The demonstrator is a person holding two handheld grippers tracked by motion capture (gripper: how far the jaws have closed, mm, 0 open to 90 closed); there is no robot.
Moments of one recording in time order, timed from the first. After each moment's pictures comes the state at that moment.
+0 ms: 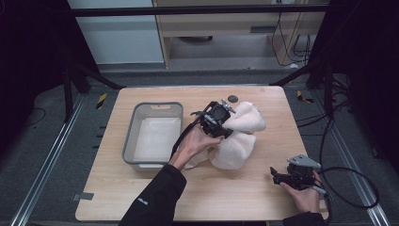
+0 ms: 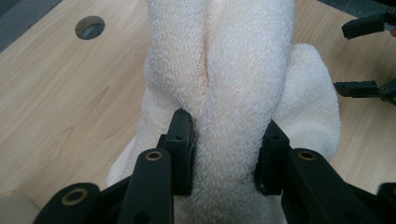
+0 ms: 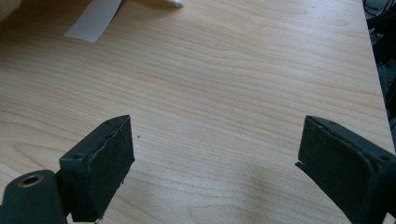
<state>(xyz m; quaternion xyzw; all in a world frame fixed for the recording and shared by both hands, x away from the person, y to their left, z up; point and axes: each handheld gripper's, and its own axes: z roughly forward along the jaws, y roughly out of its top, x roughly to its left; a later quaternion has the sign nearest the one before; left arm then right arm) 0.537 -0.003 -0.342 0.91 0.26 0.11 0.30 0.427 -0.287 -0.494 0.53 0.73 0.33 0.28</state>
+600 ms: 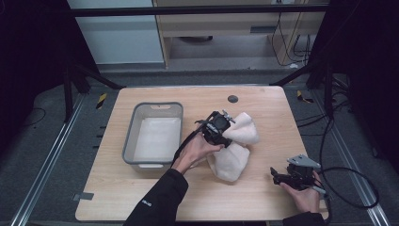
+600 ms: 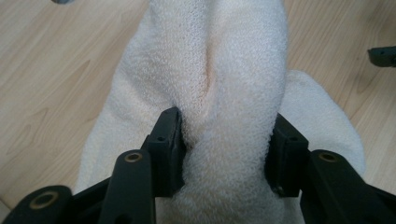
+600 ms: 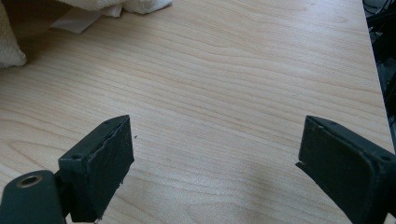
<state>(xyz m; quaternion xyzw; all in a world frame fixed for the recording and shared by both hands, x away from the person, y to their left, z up) 0.543 -0.006 -0.386 0.92 0.26 0.11 0.27 0.427 -0.287 -0.495 0.53 0.73 0.32 0.28</state>
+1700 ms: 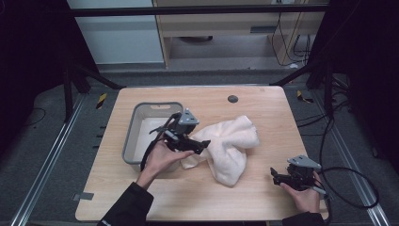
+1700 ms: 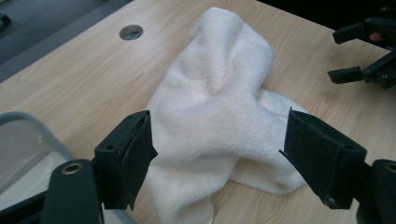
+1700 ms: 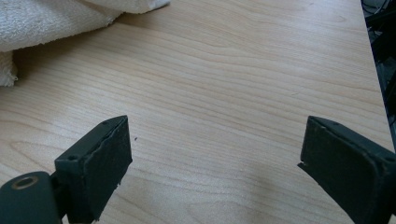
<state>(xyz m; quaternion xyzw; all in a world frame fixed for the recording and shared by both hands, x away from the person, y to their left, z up) 0.488 0.102 -0.339 0.86 0.28 0.15 0.40 0.425 -0.288 -0.496 0.53 0.73 0.32 0.29</state>
